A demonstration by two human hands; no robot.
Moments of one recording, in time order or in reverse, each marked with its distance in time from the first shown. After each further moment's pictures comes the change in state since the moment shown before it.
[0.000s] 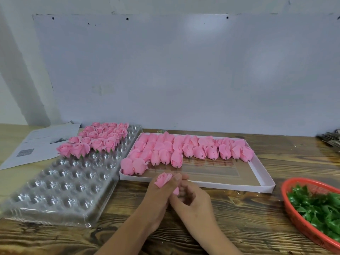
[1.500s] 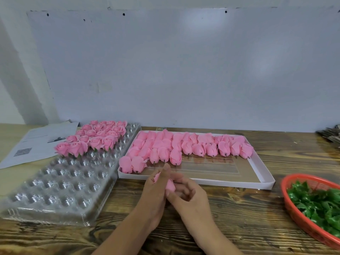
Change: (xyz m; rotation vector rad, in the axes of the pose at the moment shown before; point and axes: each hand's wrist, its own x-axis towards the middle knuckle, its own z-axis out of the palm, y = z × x) left_hand 0.006 -0.005 0.001 -0.117 0.126 -0.009; right_hand -0.001 -0.006 0.006 0.295 -0.037 0.102
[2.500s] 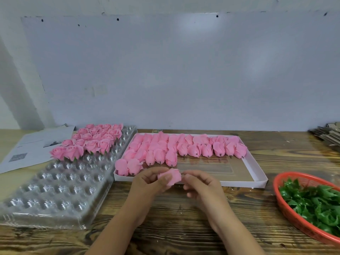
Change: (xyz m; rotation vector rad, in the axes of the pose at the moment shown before) left_hand 0.005 0.012 -0.019 0.199 -0.091 0.108; right_hand 0.013 -0.025 -0.041 0.042 0.081 0.108
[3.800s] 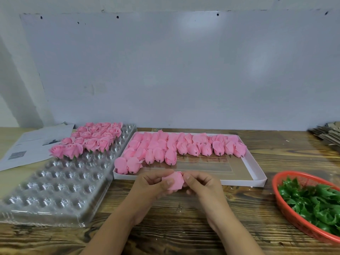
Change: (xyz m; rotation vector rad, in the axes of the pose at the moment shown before) left_hand -0.002 0.002 -0.007 -0.035 -0.198 -0.102; right_hand 0.003 0.007 -0.003 -0.058 -0.016 -0.114
